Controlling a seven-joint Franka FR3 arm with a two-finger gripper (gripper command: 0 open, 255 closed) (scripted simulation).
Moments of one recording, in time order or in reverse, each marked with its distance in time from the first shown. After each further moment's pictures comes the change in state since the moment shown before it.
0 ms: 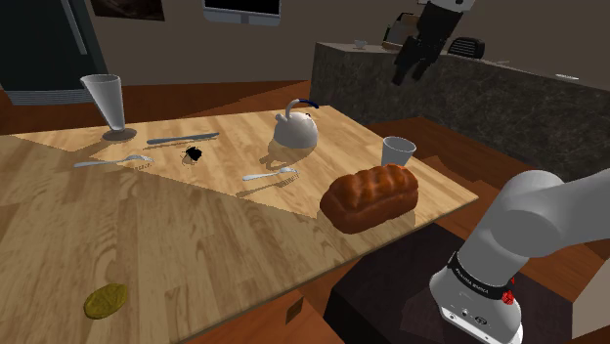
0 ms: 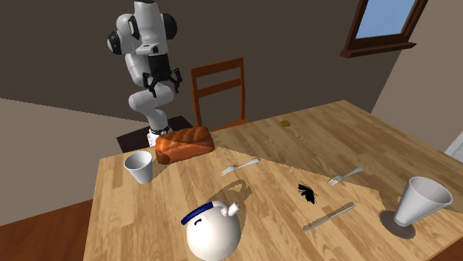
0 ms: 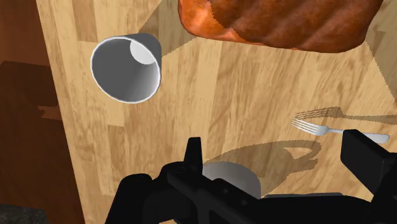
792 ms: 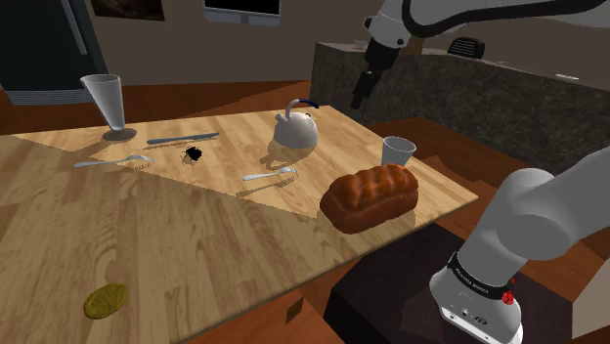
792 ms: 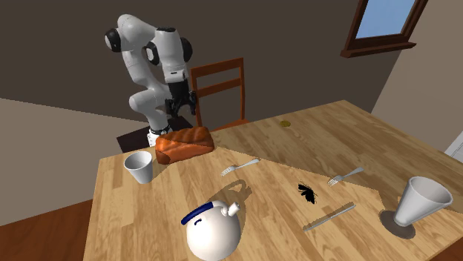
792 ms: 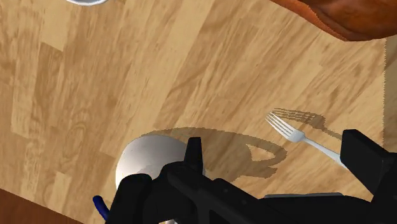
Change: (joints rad) arm 0.115 0.251 -0.044 -0.043 -0.021 0.303 -0.270
